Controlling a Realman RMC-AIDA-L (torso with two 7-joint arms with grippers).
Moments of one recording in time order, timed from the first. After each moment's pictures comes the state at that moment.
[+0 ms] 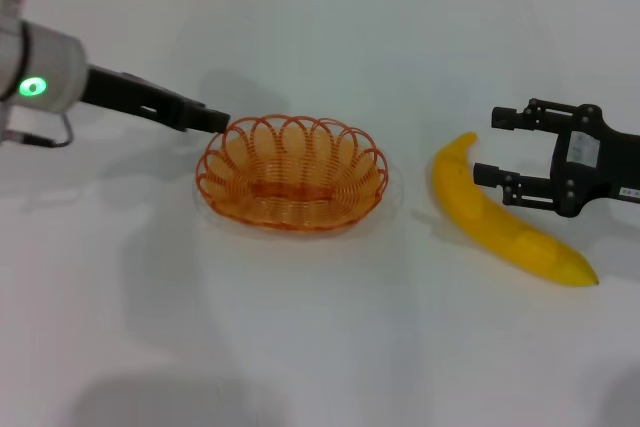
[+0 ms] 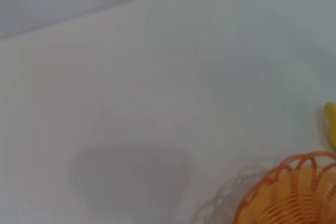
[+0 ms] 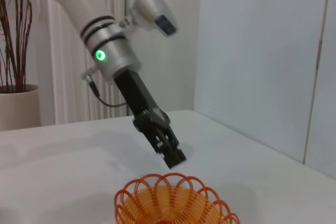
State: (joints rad) left arm -0.78 -2.04 0.99 0.84 2.37 1.29 -2.19; right arm 0.47 1.97 -0.37 -0.46 -2.12 -1.67 0.90
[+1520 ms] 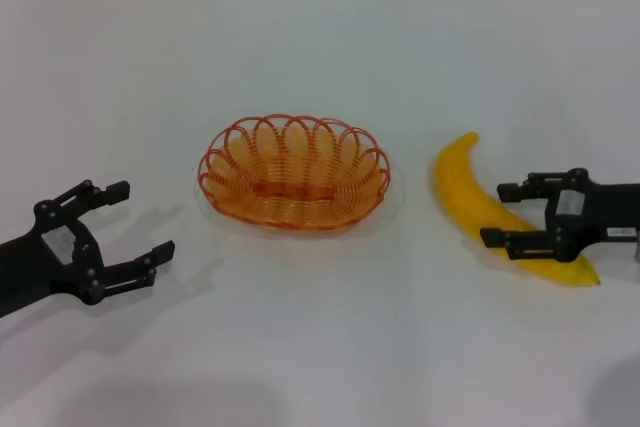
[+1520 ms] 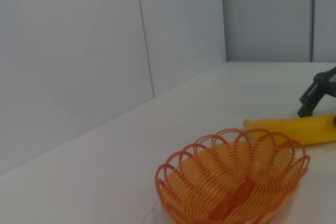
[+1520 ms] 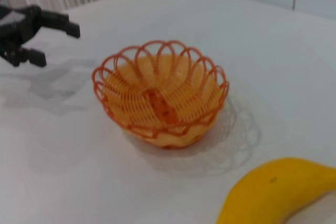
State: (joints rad) left arm -0.21 -2.04 1.06 0.66 1.56 1.35 -0.88; right arm 0.49 2.00 -0.43 -0.55 -2.38 -1.49 1.18
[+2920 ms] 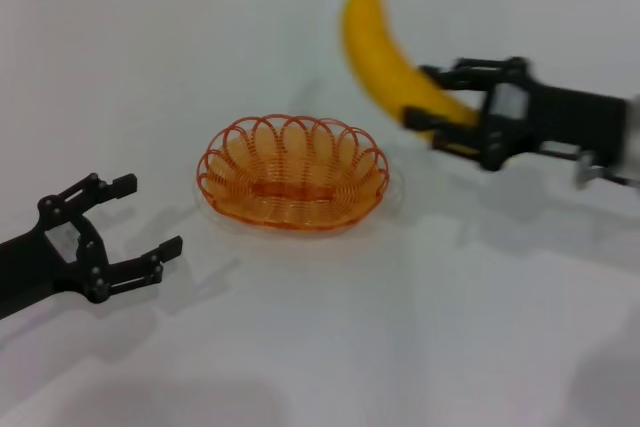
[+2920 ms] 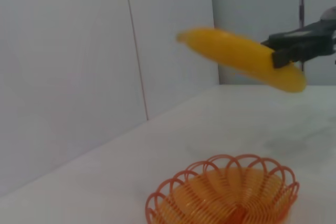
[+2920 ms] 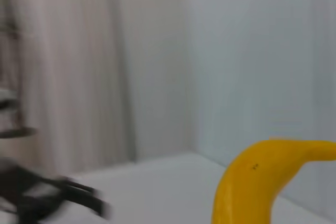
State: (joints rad) left arm -0.23 -2.04 1.03 0.61 1.53 1.42 -0.83; right arm 0.56 2.03 -0.48 -0.42 -1.95 -1.63 0.95
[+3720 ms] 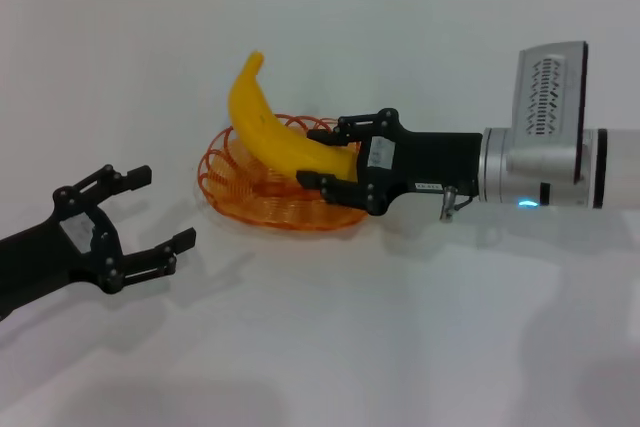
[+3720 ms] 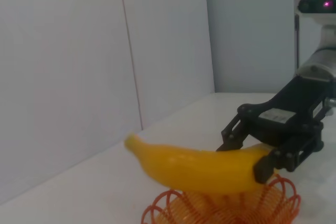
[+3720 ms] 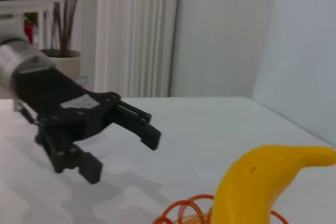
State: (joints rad) left arm -0.27 -2.04 1.03 0.56 1.52 1.42 -0.81; right arm 0.75 2.05 -0.63 -0.09 -1.95 -1.26 0.70
